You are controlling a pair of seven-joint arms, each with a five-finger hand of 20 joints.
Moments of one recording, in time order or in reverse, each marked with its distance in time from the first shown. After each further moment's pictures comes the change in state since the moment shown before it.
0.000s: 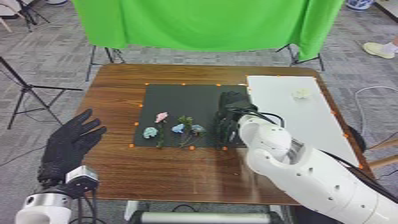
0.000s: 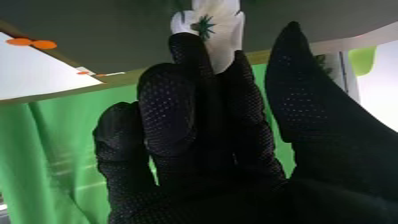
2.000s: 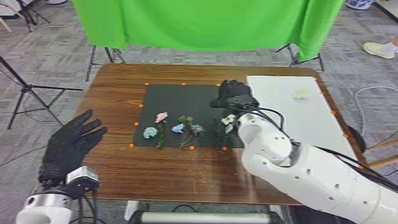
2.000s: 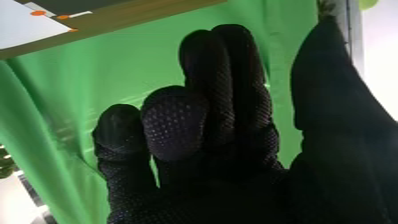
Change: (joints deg) left arm 0.2 0.0 0.2 0.0 0.1 0.0 0.2; right arm 6.2 3.0 -9.5 -0.4 -0.6 19.1 2.4
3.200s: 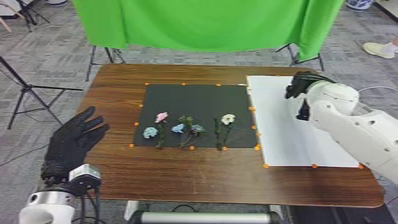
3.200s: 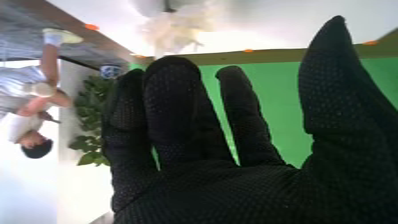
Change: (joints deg) left arm -1.0 0.6 1.0 0.0 -0.1 0.1 0.7; right arm 4.7 9.8 15.4 17.6 12.4 -28.4 -1.0
